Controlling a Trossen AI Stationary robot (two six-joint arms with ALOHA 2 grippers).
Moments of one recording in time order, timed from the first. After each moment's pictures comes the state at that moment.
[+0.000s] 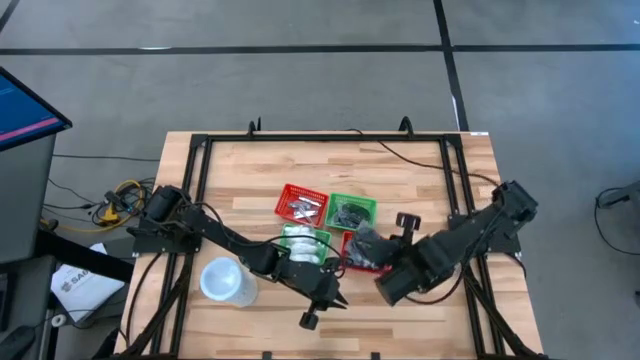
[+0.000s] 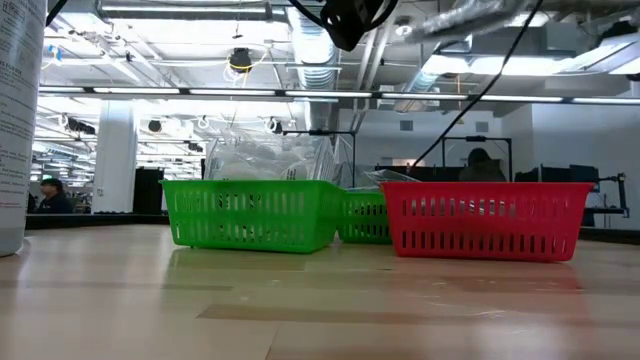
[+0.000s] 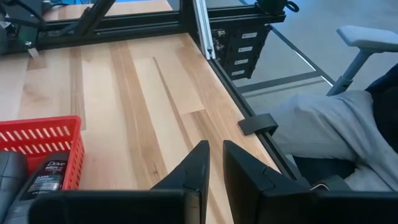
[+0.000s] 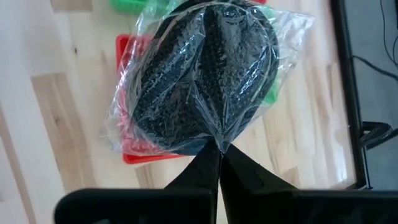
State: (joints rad) left arm -0.42 1.88 1.27 0.13 0.00 -0.09; right arm 0.59 1.75 1.73 -1.57 0.53 0.76
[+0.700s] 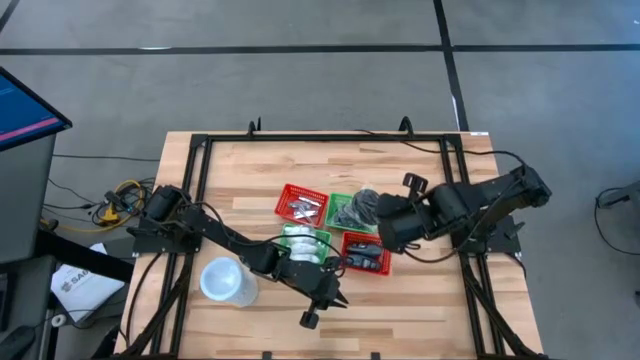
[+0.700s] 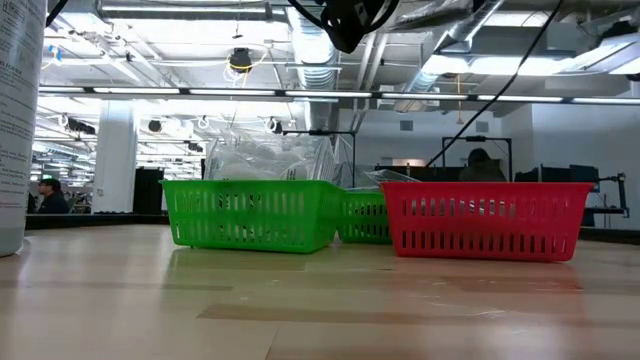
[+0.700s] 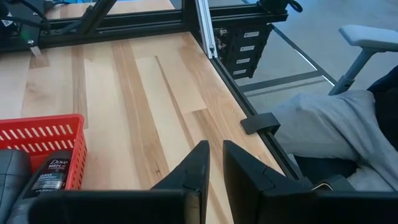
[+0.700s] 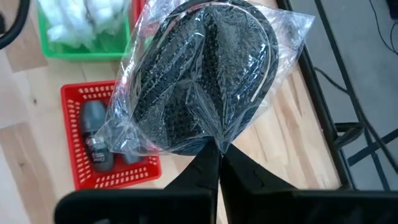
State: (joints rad) left arm -0.42 1.88 1.27 0.13 0.00 -0.09; right arm 0.38 1.57 1.73 -1.55 0.56 0.62
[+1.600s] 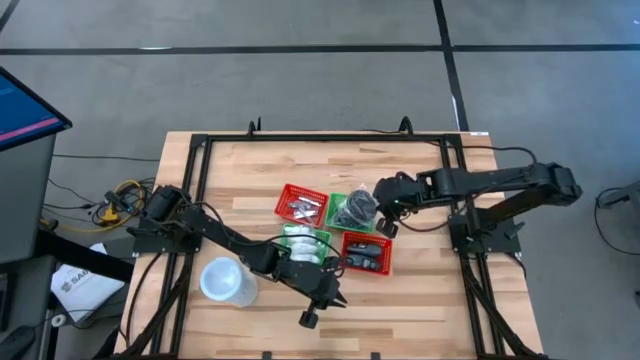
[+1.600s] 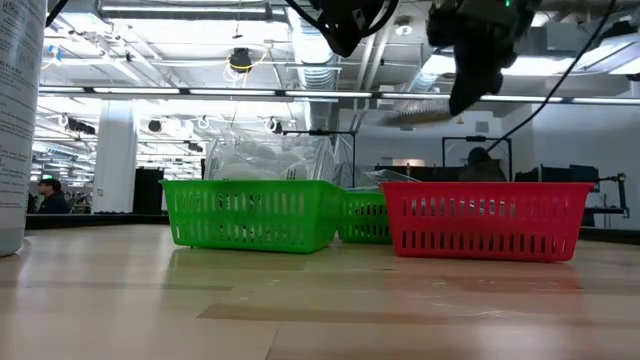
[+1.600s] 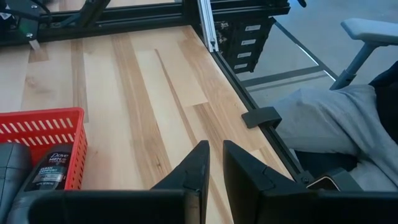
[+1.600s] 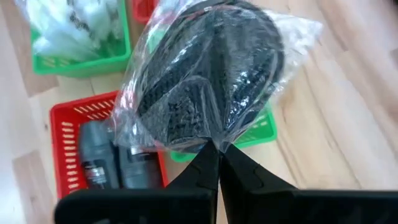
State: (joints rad) left arm -0.42 1.88 1.27 0.10 0.00 -0.08; right arm 0.03 1.27 1.04 -0.83 0.20 0.38
